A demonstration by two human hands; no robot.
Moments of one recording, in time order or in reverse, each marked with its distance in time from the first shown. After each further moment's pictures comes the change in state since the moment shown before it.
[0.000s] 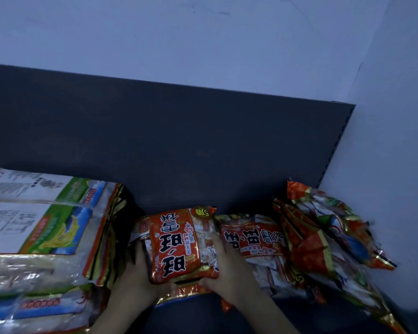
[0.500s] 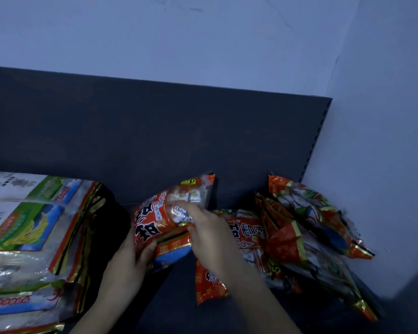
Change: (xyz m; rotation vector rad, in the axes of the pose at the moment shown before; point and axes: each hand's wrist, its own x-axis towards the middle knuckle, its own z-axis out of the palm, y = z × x) left_hand -0.015 0.051 0.003 -0.134 0.212 0.166; right_hand -0.012 -0.031 -0.063 0.049 0.335 -0.351
